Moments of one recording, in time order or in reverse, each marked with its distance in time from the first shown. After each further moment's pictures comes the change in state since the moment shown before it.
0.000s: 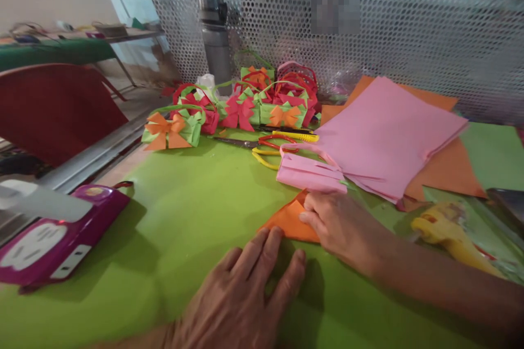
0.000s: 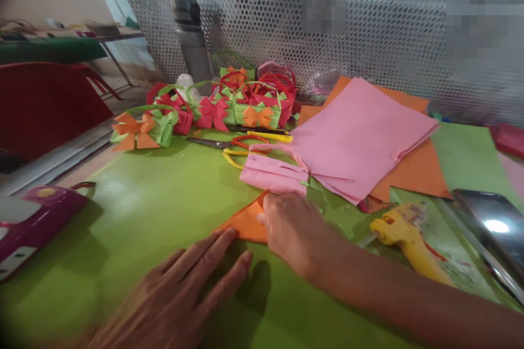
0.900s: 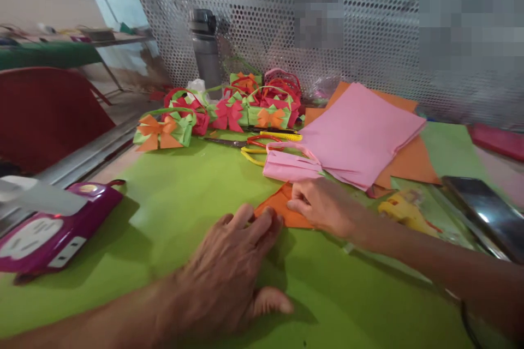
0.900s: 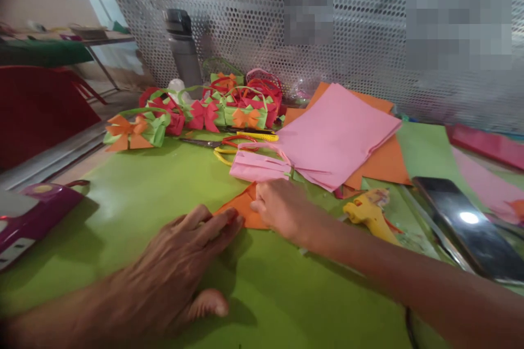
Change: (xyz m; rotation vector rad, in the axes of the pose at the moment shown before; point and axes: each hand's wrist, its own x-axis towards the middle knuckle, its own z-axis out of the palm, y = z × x) left_hand 0.015 -0.012 0.000 -0.301 -0.063 -0.101; right_hand 0.002 0.013 -0.005 0.047 0.063 -0.059
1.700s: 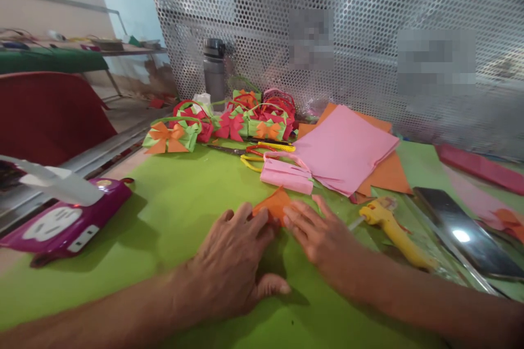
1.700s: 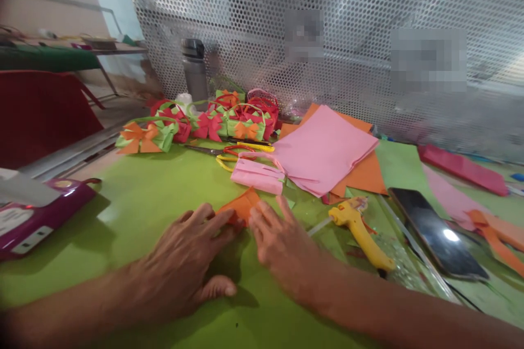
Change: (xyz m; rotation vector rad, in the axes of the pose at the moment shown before) left_hand 0.000 0.013 -0.003 0.014 0.079 -0.063; right_hand -0.061 0.000 0.023 -0.524 0.276 -0.558
